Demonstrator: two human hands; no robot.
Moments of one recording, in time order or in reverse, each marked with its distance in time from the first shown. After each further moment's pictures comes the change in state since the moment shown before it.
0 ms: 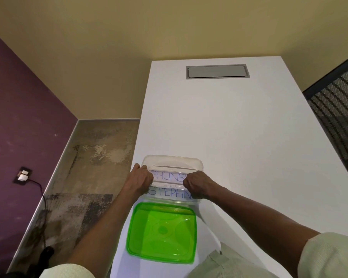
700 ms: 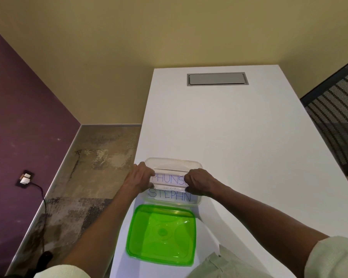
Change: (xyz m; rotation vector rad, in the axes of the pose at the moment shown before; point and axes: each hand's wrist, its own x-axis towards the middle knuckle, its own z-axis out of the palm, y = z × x) left_hand -0.006 -0.008 -0.012 -0.344 0.114 -0.102; right_hand -0.007 0.003 -0.023 0.096 0.066 0.110
